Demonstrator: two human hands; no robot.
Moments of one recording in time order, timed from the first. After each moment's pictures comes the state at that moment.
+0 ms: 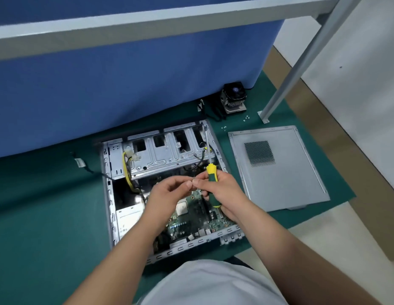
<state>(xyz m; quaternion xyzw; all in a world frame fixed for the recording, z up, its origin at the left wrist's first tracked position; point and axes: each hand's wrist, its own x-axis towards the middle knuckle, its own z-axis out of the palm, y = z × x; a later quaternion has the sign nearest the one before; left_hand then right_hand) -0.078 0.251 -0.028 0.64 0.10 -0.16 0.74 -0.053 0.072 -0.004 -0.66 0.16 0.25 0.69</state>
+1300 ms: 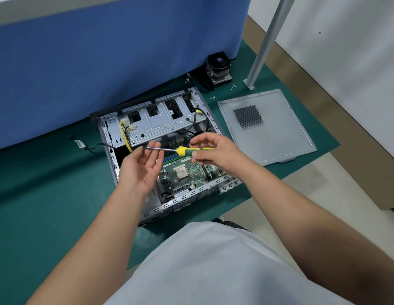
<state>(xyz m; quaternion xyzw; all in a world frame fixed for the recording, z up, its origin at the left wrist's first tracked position) -0.108 0.299 -0.015 0.25 0.36 -0.11 0.89 -0.105 0.066 0.010 -0.69 0.05 0.23 0.69</state>
